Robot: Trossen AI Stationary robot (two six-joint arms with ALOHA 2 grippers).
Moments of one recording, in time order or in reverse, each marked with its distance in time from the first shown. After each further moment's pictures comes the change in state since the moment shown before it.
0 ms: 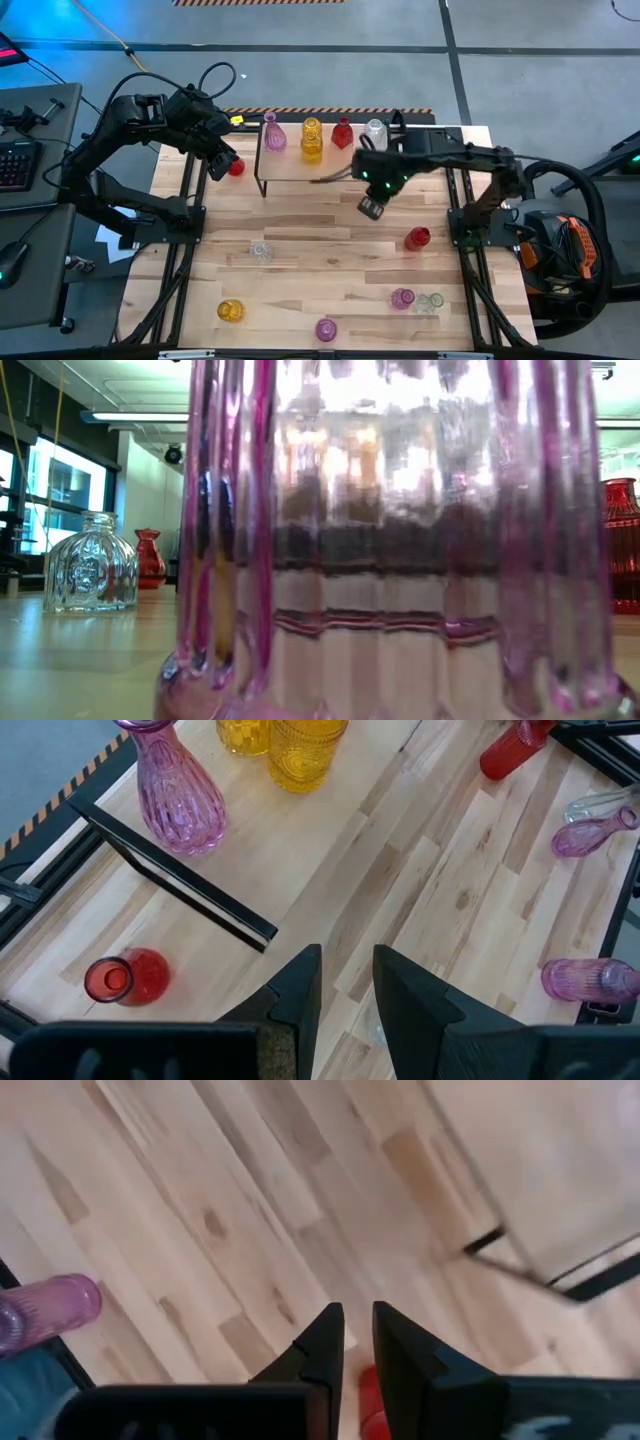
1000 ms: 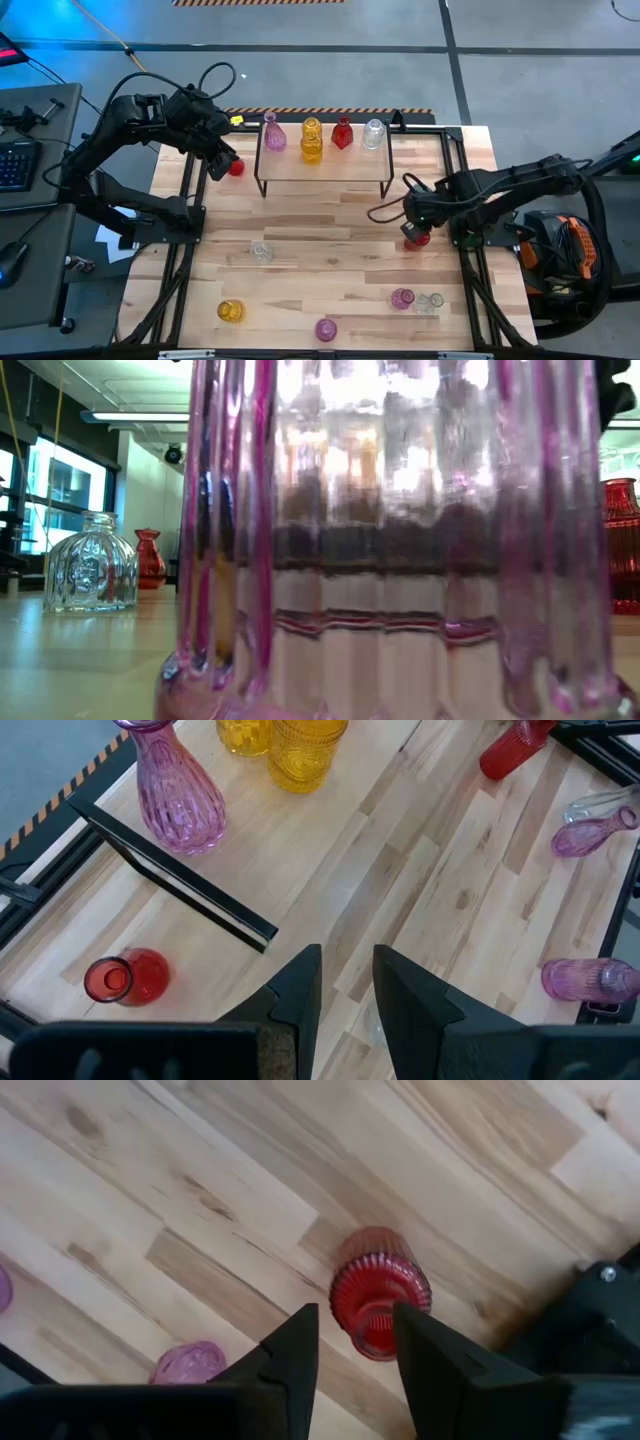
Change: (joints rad) left arm 0.000 0.000 0.000 0.000 0.000 -0.001; right arm 0.235 -0.520 -0.803 0.214 0.004 0.567
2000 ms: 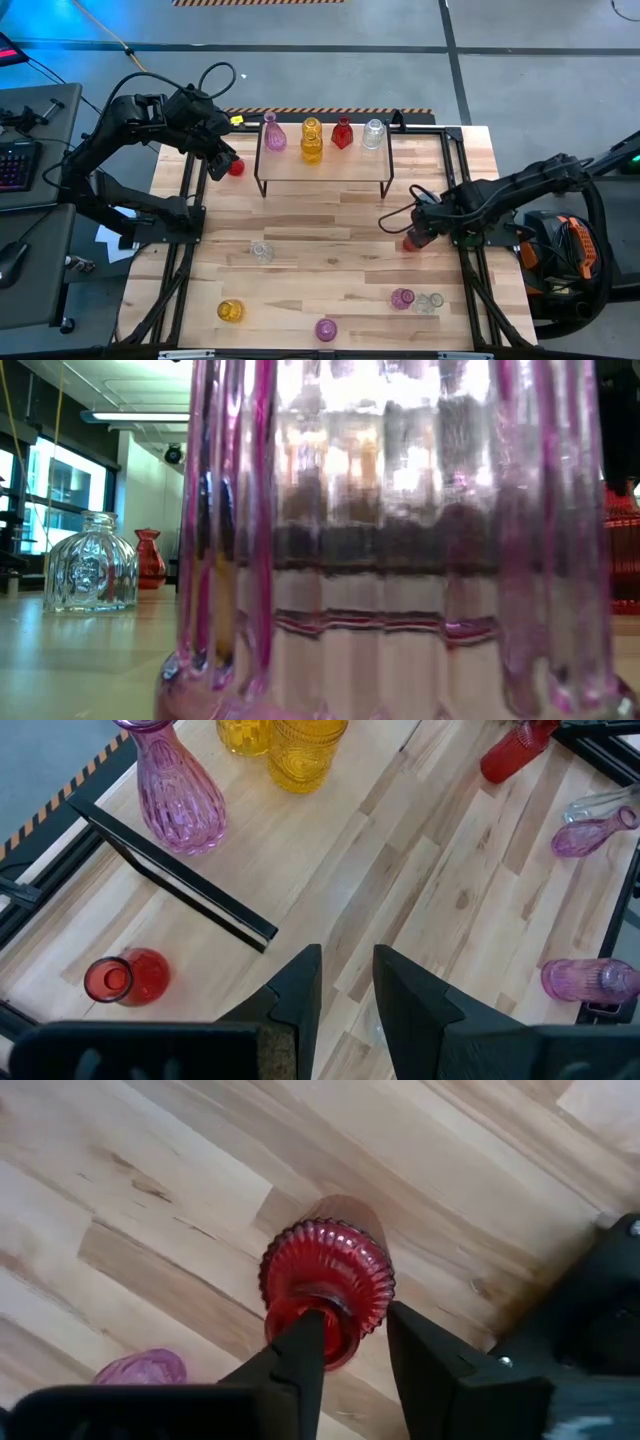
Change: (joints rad) left arm 0.000 0.000 0.000 0.000 0.000 0.000; right arm 0.065 -0.114 -0.245 0.109 -0.004 0.145
